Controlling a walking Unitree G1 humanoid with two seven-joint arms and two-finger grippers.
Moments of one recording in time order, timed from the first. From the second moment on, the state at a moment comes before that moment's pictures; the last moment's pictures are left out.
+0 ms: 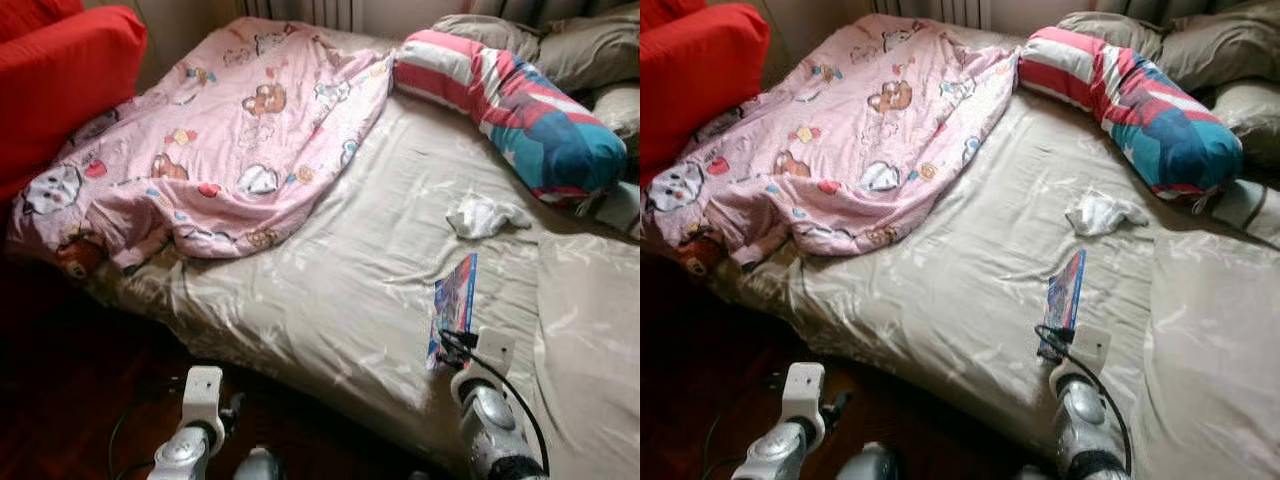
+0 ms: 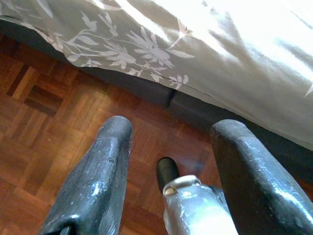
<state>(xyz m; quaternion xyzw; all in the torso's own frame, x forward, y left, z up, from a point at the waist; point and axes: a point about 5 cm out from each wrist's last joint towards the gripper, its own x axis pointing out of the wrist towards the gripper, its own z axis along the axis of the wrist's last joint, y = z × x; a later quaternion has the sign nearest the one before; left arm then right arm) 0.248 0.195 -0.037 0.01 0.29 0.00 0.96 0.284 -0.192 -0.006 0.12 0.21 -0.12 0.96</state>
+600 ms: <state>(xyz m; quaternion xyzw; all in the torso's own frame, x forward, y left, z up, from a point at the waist) 0.256 0.191 -0.031 0.01 0.28 -0.01 0.96 0.297 -0.195 0.007 0.14 0.18 -0.09 0.97</state>
